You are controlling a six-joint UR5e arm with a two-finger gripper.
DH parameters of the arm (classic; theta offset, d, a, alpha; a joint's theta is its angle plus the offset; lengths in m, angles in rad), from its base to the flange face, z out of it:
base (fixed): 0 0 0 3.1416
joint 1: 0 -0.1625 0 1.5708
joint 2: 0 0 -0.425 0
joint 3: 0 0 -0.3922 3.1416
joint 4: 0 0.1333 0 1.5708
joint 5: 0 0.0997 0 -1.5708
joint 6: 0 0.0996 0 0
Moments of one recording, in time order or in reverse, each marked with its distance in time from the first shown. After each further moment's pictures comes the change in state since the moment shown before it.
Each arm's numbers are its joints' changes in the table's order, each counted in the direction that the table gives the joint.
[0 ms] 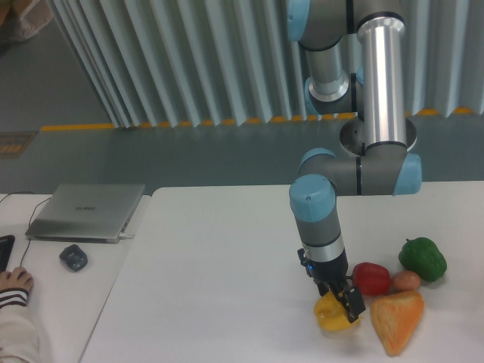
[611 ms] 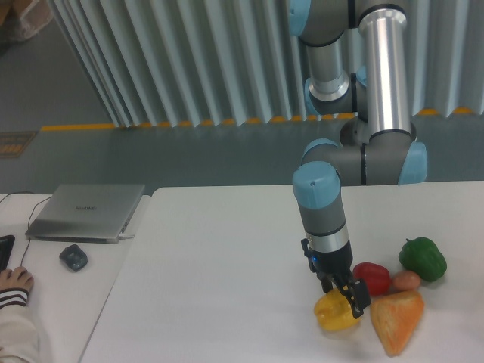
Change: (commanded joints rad) arm -0.014 -0.025 -0.005 0.003 -0.005 -0.006
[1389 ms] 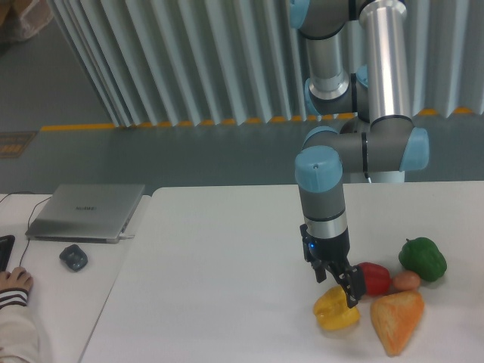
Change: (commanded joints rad) arm -0.006 -0.057 0.002 -0.011 -0.018 0.011
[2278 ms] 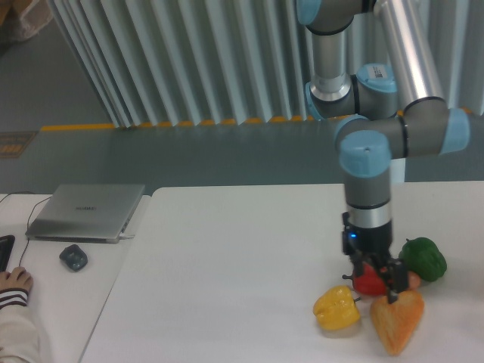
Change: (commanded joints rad) arm -0.080 -0.046 0.012 0.008 -0.139 -0.026
